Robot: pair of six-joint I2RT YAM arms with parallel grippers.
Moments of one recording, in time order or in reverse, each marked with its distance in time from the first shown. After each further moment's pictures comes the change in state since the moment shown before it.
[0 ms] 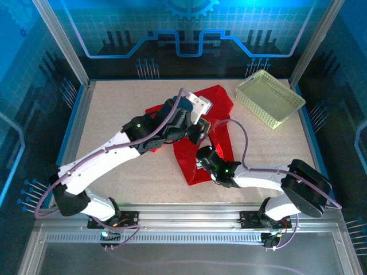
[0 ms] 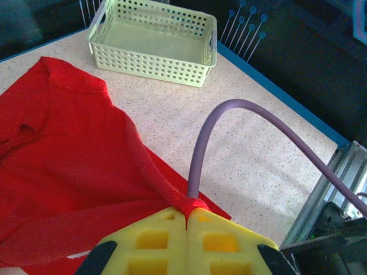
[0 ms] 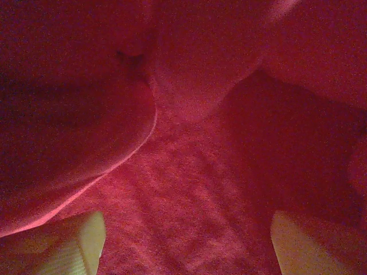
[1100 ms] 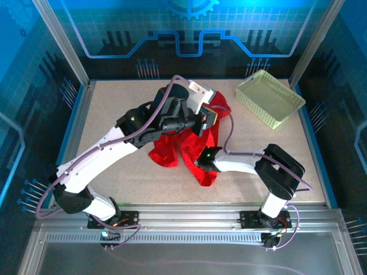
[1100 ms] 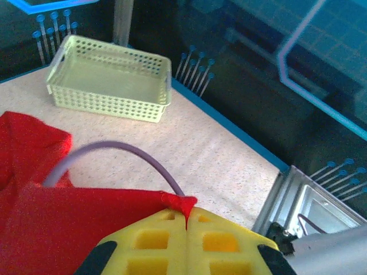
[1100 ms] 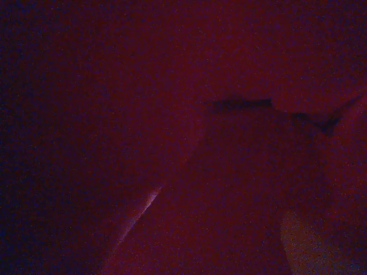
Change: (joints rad) left arm 0.025 0.034 0.164 0.003 0.121 -0.040; right arm -0.026 0.277 0.307 -0.064 0.150 0.082
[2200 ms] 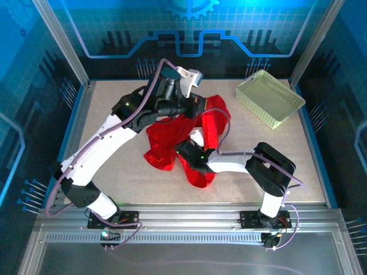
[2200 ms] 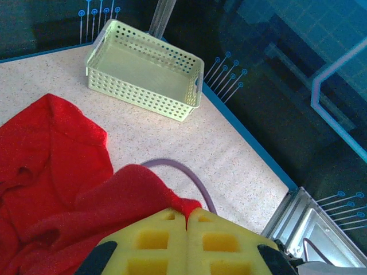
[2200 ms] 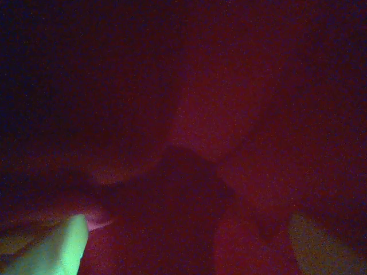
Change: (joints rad) left arm 0.138 0.064 0.129 -0.115 0.085 -0.085; right arm -0.011 0.081 0.042 -0.212 0.130 0.211
